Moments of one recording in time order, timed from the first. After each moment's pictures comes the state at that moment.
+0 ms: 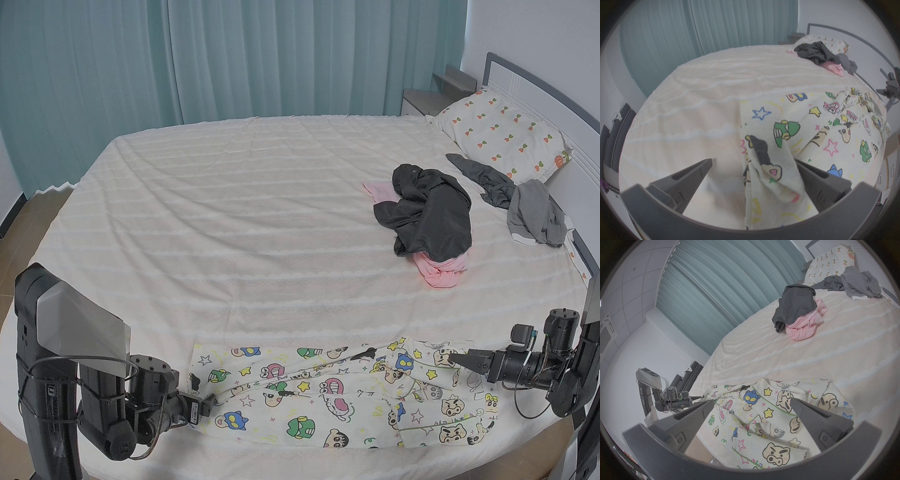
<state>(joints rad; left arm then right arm) -0.35 2.33 -0.14 -1.47 0.23 -0.05 -0.04 2.09 -0.07 -1.55 0.68 0.28</state>
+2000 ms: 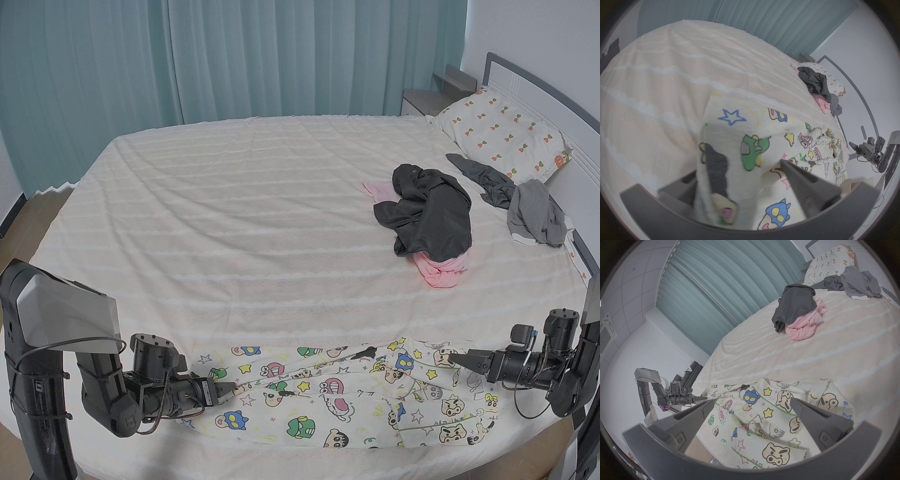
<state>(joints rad) -0.30 2.27 -0.34 -1.20 -0.18 -0.45 -0.04 2.09 -0.07 -1.55 0.68 0.28</state>
